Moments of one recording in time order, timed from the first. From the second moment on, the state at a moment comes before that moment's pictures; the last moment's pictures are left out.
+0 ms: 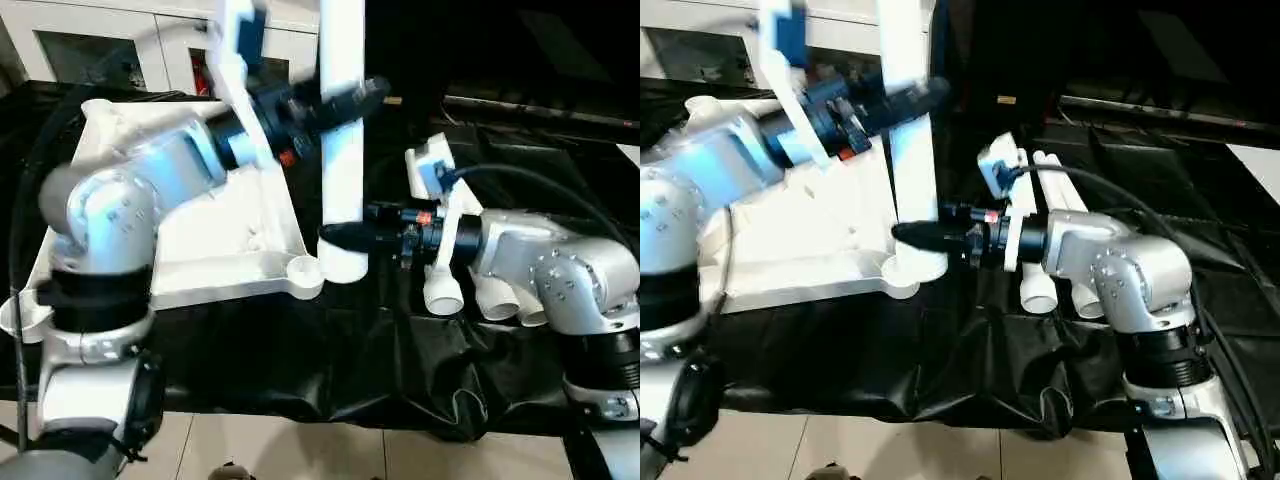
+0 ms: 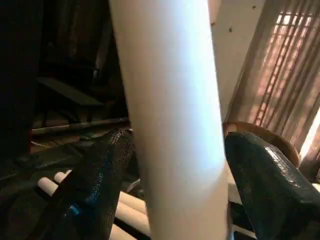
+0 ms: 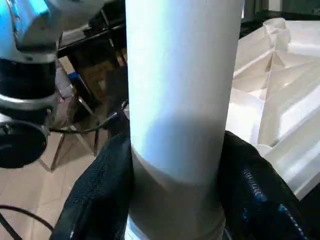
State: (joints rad) left arm -0.87 0.31 0.11 -0.10 -0.80 0.93 -0.51; right arm -0.62 -0.40 0.07 -0.08 0.70 0.93 0.88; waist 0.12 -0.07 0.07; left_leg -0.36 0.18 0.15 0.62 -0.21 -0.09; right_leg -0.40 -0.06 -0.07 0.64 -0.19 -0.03
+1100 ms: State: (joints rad) left arm -0.93 0.28 0.19 0.05 -0.87 0.98 -0.49; right arm -0.77 -0.40 -0.02 0.02 0.75 0.95 0.89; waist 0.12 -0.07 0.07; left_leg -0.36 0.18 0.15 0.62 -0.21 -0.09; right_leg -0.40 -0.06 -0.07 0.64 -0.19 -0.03
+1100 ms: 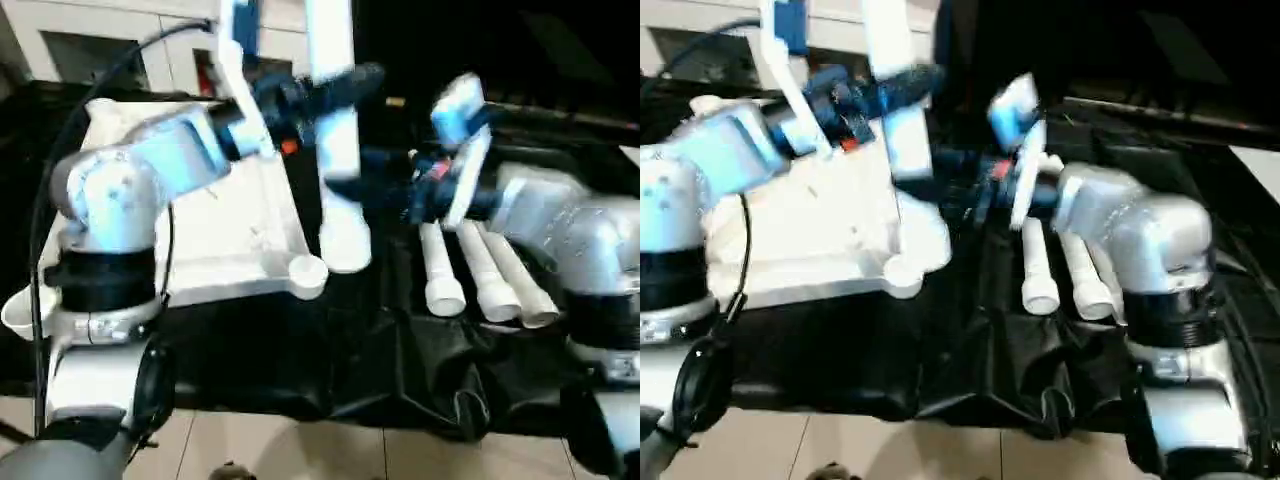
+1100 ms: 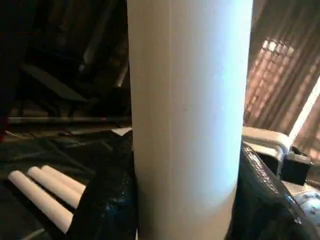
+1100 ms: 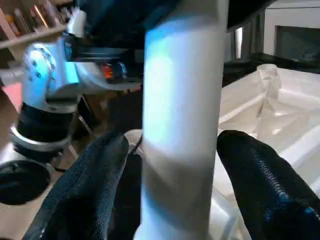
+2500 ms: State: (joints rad) left arm -0.91 0.31 0.04 -0.07 -0.82 0.97 -0.67; right arm -0.76 -0.46 0.13 0.02 0.70 0.93 1.08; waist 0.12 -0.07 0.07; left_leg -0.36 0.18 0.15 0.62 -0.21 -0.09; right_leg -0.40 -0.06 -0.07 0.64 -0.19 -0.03
